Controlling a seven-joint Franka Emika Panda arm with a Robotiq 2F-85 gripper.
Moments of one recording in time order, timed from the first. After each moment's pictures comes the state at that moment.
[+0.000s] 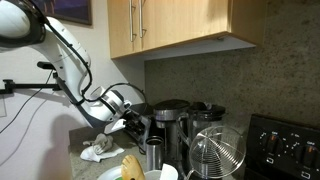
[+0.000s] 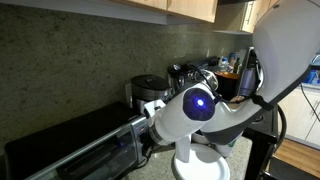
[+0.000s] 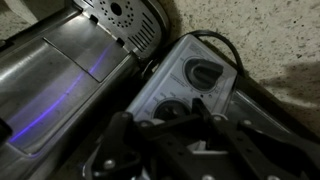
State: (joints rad) arm 0.39 0.24 -0.02 -2.21 -1.36 2.81 0.99
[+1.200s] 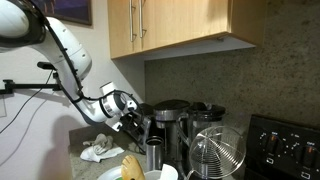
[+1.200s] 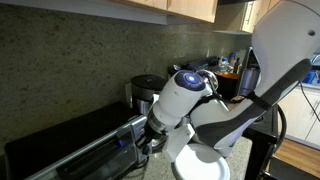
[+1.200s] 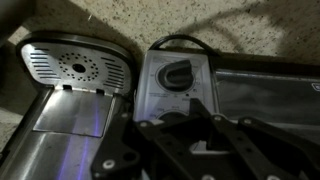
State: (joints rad) arm 0.34 0.24 0.00 -2.24 -0.83 2.92 1.00
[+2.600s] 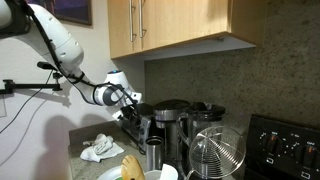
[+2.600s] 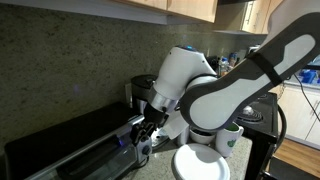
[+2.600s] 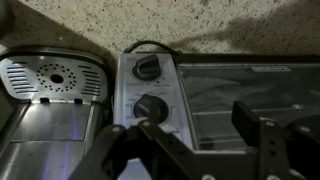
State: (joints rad) arm 0.20 0.14 0.20 -2.25 -0.06 2.81 0.35
